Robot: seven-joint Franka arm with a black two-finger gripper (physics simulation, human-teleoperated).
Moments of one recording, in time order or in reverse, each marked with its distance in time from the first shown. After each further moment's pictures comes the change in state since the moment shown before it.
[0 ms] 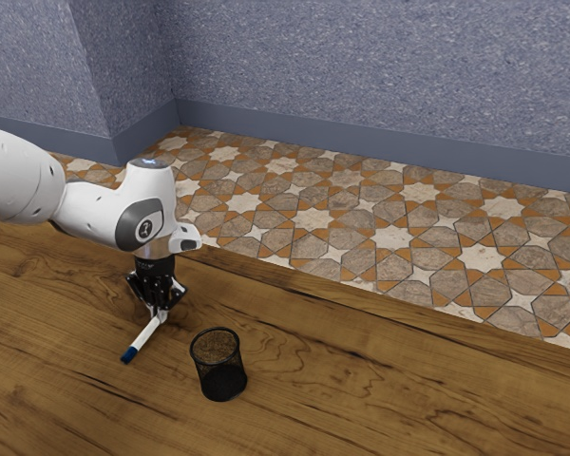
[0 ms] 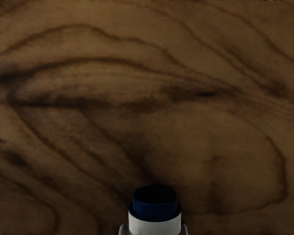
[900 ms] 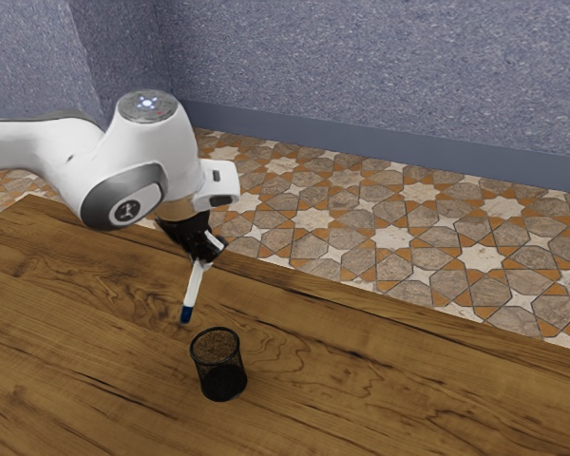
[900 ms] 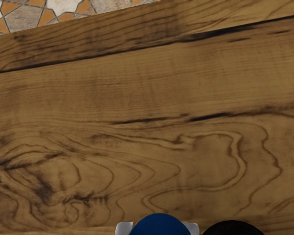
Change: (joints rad) arm -0.047 -0.617 -0.318 -0.283 0.137 0.051 -0.219
